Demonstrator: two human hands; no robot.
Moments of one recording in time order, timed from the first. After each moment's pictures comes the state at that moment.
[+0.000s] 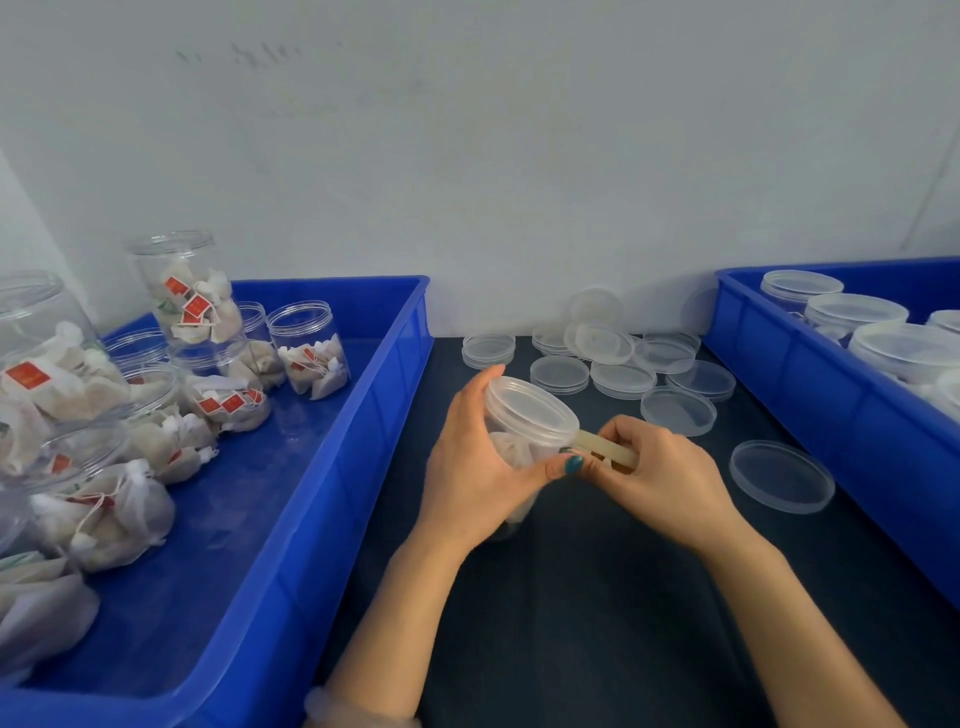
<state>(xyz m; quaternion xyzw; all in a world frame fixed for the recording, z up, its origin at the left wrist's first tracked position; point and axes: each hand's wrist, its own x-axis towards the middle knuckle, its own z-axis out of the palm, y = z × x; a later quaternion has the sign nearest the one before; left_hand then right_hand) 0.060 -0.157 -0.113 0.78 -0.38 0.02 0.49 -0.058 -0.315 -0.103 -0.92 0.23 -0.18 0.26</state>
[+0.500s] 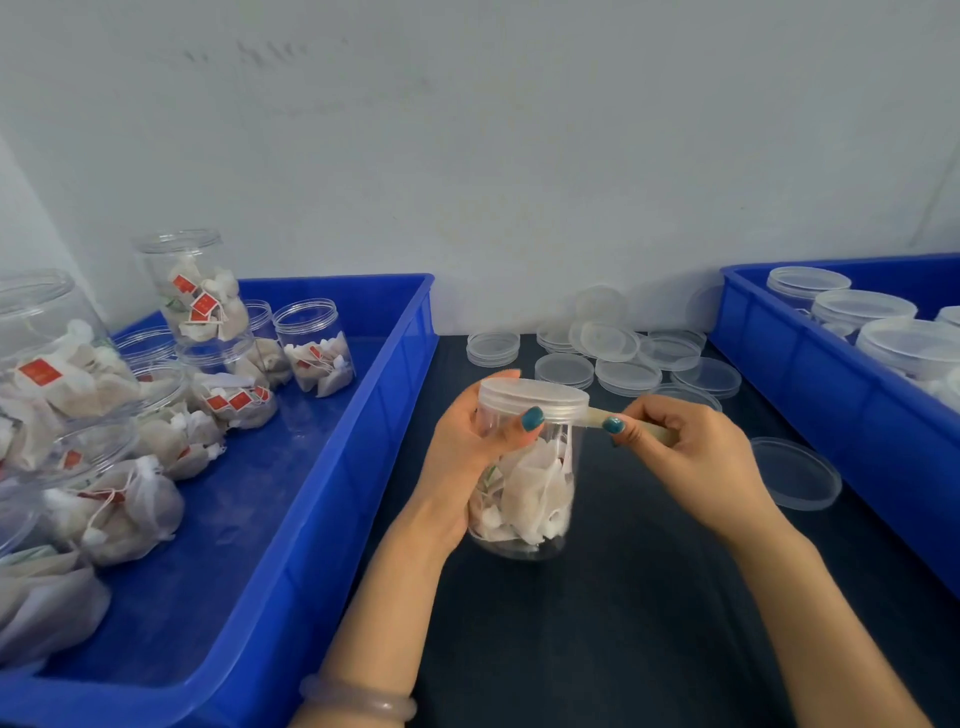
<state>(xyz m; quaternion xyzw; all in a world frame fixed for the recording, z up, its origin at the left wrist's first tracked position) 0.062 -0.149 -0.096 0.62 -0.30 -0.22 0.69 -0.069 -0.323 -0.090 -0.88 0.20 -0.29 0.31</state>
